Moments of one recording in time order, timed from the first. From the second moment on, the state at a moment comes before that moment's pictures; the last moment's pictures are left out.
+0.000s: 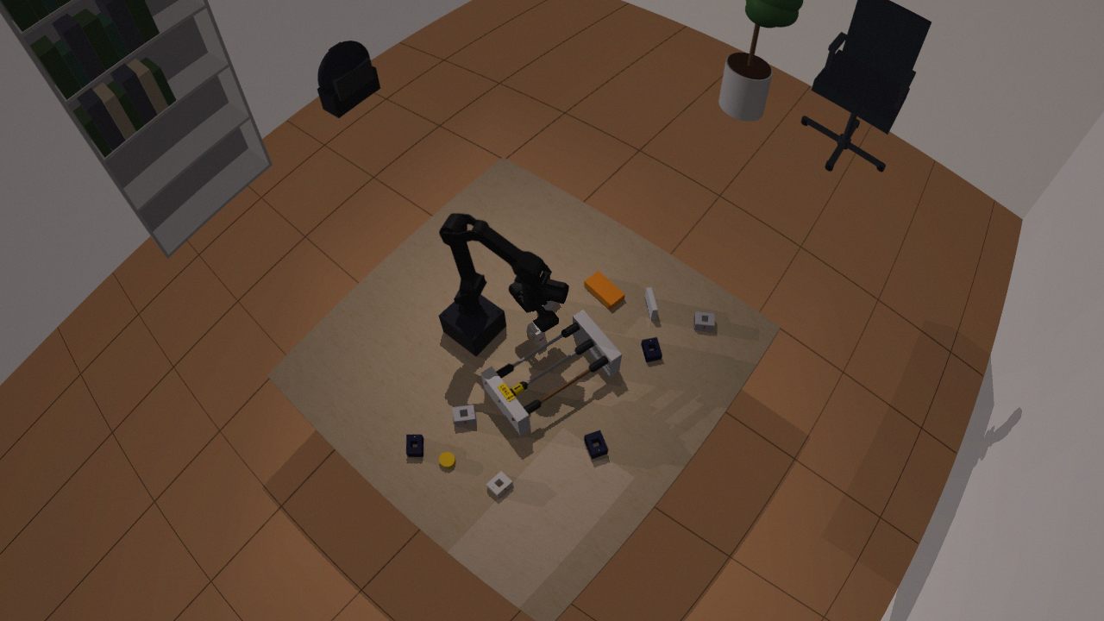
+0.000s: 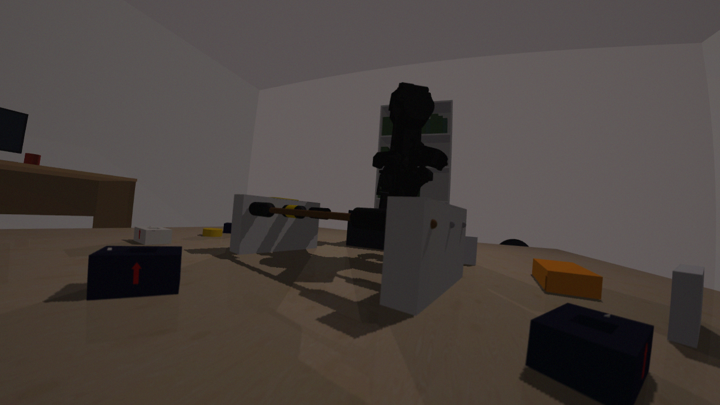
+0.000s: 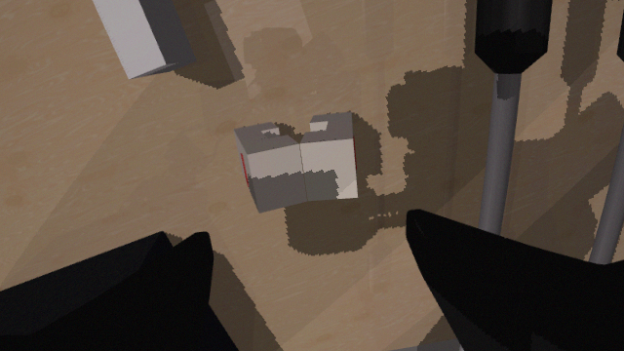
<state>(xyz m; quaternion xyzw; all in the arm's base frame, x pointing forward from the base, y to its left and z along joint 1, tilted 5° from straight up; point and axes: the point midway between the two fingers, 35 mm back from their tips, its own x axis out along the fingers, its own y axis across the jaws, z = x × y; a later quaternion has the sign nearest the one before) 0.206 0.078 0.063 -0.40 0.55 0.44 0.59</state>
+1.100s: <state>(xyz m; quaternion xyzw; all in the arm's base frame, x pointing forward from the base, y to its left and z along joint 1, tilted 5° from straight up) 0.212 0.083 0.018 -0.42 0.53 0.46 0.58</state>
